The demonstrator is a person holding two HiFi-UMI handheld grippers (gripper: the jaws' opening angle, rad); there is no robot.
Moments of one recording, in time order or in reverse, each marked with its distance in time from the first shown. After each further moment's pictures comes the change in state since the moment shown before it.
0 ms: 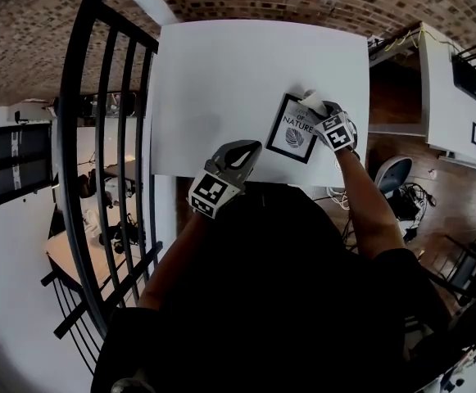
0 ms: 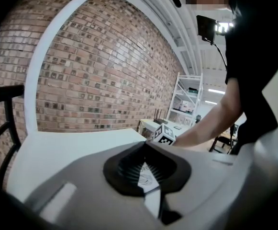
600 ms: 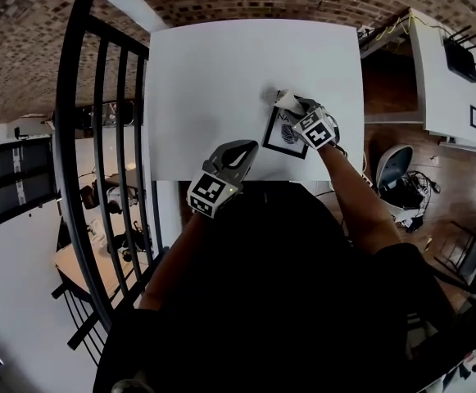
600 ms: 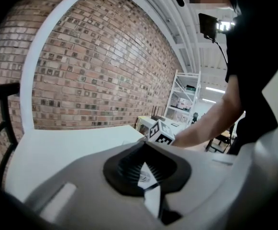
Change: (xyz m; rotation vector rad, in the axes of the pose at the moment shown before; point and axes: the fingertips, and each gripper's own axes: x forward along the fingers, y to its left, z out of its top) left arm 0.007 -0.002 -0.012 0.001 0.042 -0.033; right arm 0.013 0.056 0.032 -0.029 -0.034 0.098
